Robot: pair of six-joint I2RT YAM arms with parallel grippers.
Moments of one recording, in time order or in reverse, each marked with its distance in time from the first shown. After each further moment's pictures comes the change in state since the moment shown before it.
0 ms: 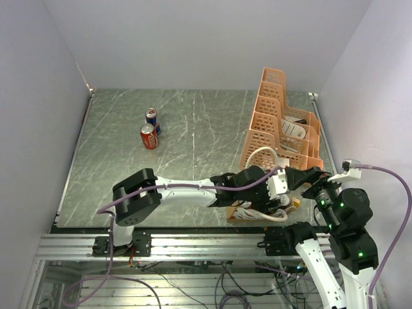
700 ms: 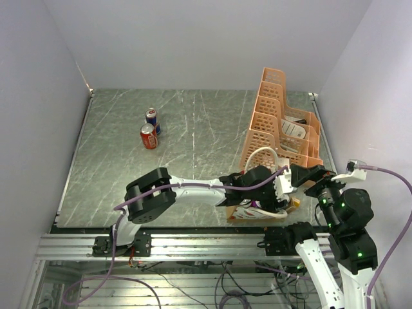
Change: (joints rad) left arm 0.001 0.133 0.097 0.079 0.051 0.001; right arm -0.023 0.000 0.000 0.014 0.063 -0.017
